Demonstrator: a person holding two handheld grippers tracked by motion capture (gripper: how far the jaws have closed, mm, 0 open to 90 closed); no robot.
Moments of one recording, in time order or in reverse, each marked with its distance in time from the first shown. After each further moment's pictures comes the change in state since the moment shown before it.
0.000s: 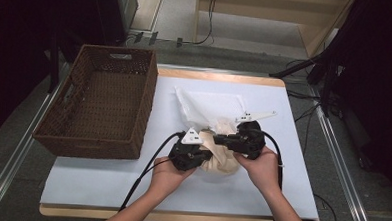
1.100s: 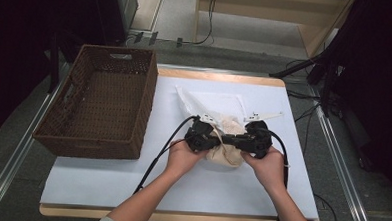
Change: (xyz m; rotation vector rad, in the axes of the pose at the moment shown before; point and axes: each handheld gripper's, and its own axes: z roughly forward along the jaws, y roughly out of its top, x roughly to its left) left arm 0.031 0.030 0.045 0.074 -0.025 -0.068; right arm -0.025 -0.014 0.001 0.032 -0.028 0.045
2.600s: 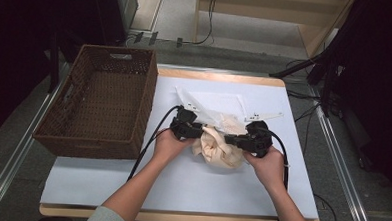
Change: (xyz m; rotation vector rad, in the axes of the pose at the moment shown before) left arm 0.059 -0.001 0.000 0.012 0.128 -0.046; right arm -0.014 -0.005 0.005 0.008 -0.050 0.028
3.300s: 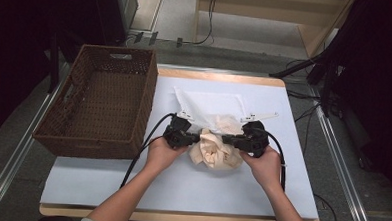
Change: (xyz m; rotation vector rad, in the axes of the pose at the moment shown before) left arm -0.010 -0.028 -0.030 0.036 -0.080 -0.011; right arm 0.004 0.002 0.008 0.010 -0.016 -0.020
